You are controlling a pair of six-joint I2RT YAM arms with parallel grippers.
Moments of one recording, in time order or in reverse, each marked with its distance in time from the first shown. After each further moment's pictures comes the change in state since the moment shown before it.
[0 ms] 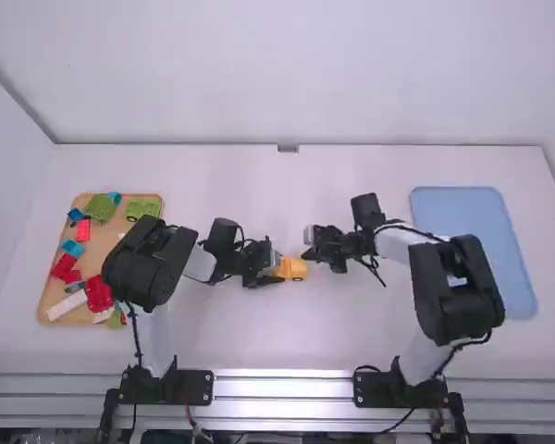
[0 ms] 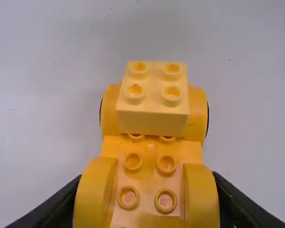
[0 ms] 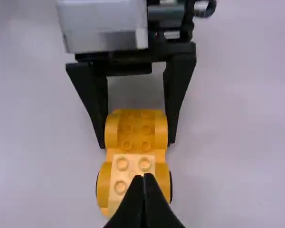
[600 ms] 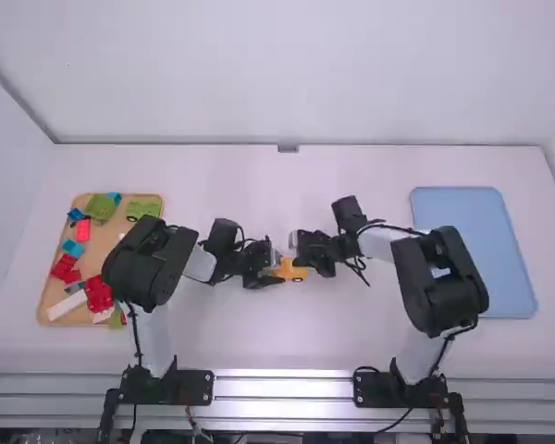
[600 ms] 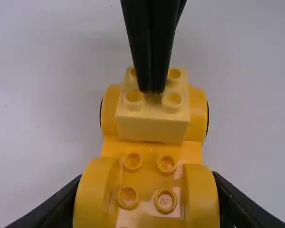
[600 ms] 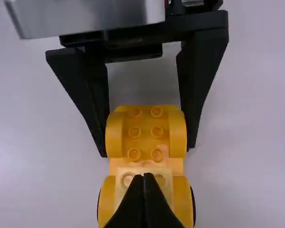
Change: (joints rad) left arm -0.002 0.000 0.000 -0.004 0.001 -0.031; right arm 0.092 0.057 0.032 -0.006 0.119 0.093
